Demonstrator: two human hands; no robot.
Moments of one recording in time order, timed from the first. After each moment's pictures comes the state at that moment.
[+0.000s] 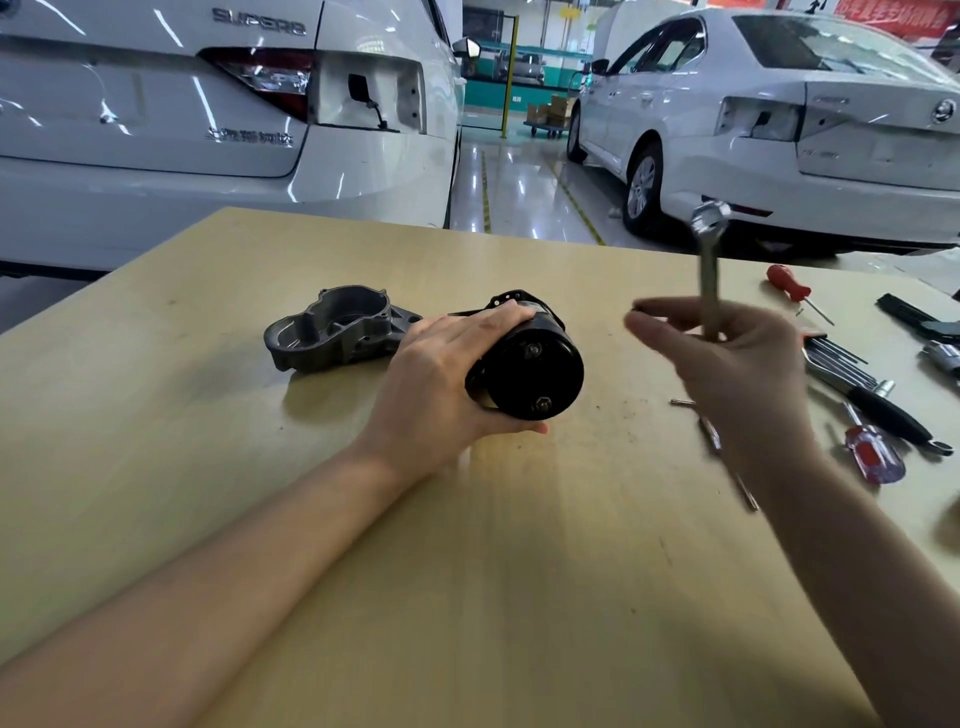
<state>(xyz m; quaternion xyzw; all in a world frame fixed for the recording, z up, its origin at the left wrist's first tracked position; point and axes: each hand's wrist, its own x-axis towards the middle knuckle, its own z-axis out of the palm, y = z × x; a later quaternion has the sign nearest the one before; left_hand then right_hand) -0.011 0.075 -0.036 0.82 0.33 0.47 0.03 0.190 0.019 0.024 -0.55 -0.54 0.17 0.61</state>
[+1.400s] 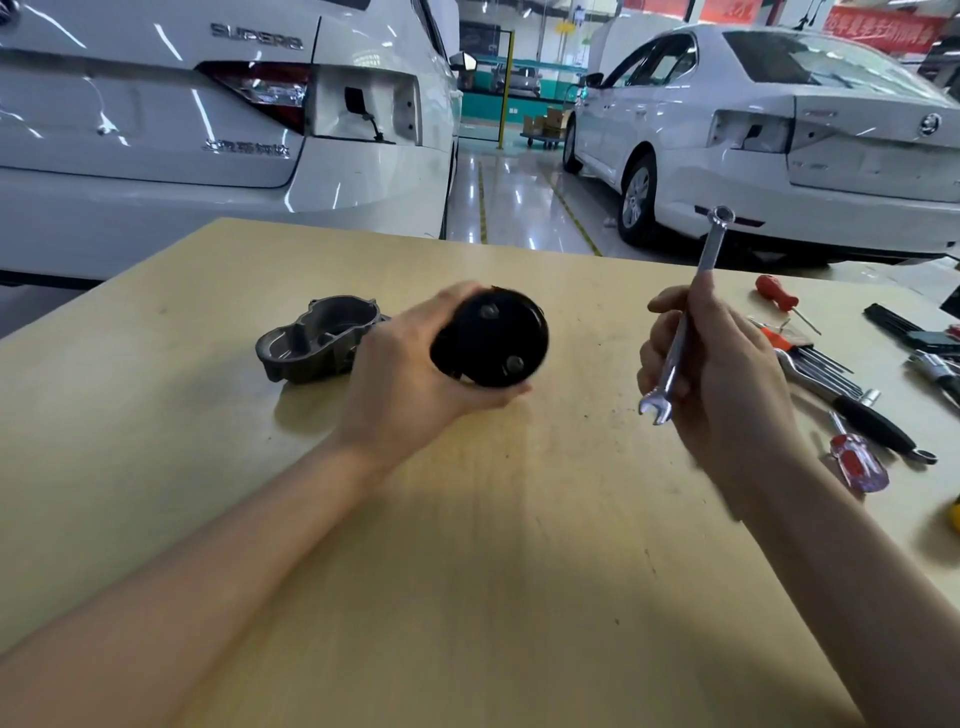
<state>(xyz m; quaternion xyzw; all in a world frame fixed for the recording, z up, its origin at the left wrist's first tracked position) -0.014 0.076 -0.016 0.75 0.36 0.55 0.08 0.197 0.025 0.025 -0.39 -0.43 0.46 0.67</state>
